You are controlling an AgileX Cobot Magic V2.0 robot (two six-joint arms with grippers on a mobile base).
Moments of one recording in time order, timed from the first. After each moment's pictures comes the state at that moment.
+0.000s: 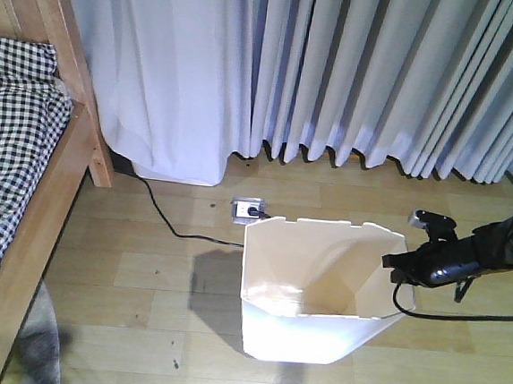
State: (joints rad) left arm 0.14 -0.01 0.03 0.04 0.35 -0.10; right arm -0.23 2.66 -1.33 1.19 0.42 -1.39
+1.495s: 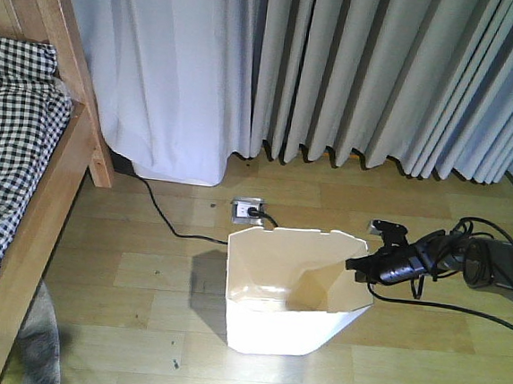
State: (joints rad) left arm 0.14 -0.01 0.03 0.04 0.35 -0.10; right arm -0.13 3.18 -2.05 0.89 0.50 -1.00
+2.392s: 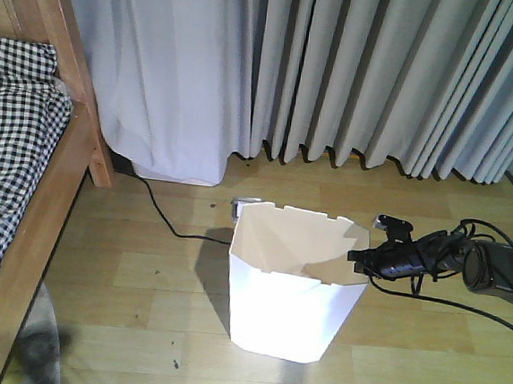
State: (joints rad) left arm 0.14 -0.01 0.03 0.04 0.35 -0.10; right arm -0.13 3.20 -2.08 0.95 0.45 -0.98
